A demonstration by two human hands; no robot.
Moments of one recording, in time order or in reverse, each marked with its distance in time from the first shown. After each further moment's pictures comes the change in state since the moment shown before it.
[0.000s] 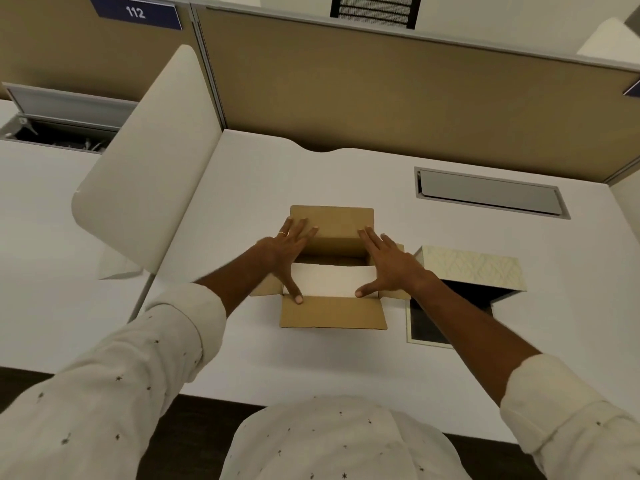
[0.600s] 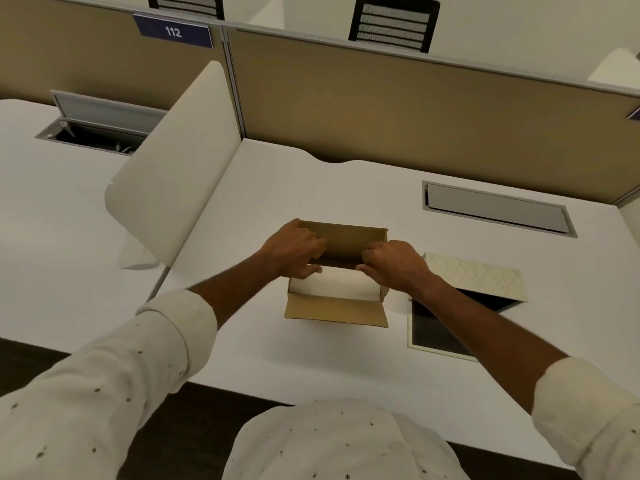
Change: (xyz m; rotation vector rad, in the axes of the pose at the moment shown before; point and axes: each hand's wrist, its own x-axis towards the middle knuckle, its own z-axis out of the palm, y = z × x) left_hand -0.043 0.030 -0.014 0.339 0.534 0.230; right_hand -0.027 -0.020 -0.027 -0.279 0.405 -0.312
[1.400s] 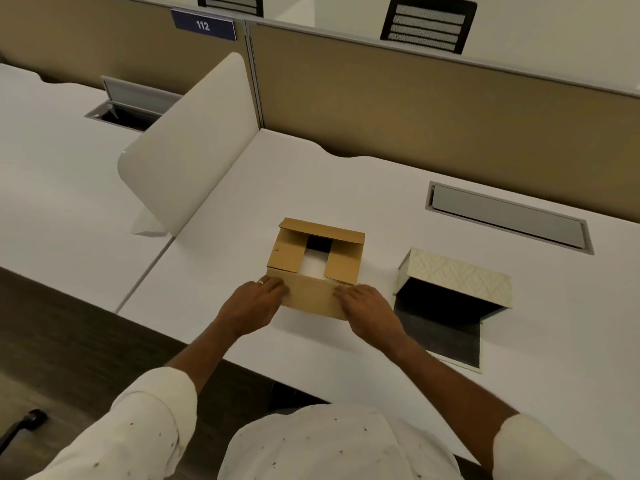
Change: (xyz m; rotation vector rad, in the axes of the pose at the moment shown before) left_hand -0.108 0.124 0.060 -0.137 0.099 -0.330; right_hand -0.104 -0.032 0.082 0.200 0.104 -0.131
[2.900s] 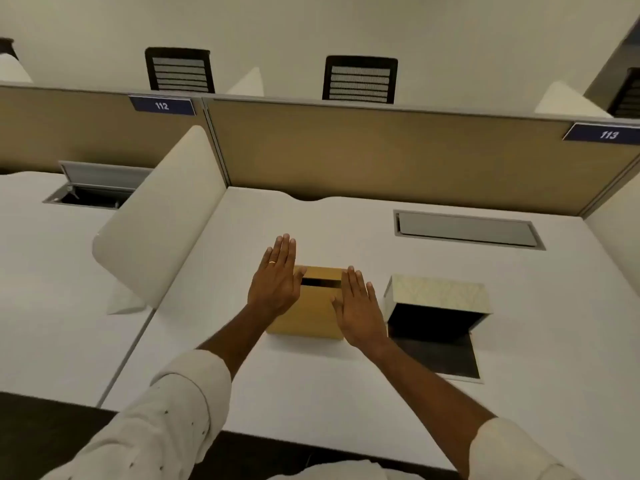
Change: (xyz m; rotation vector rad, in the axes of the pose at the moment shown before) left_hand 0.138 -0.006 -0.058 -0.089 0.038 -0.204; right_hand 0.057 -0.011 -0.031 0.172 0.089 0.604
